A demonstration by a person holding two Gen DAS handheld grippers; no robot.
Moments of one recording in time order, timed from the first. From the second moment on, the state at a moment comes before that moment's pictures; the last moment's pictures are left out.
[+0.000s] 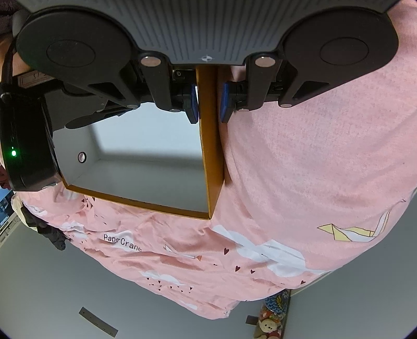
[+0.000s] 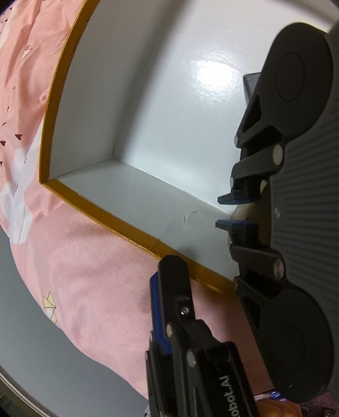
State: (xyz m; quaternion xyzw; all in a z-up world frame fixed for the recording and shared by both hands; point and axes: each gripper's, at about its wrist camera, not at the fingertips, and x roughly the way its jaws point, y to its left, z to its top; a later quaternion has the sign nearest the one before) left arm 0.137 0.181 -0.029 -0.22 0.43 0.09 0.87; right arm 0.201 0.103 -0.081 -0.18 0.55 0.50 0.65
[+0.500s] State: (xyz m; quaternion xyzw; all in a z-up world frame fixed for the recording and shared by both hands) left arm 0.133 0.178 -0.027 -0.22 0.43 0.09 0.87; right arm 0.215 0.053 -0.039 -0.23 0.47 0.45 0.72
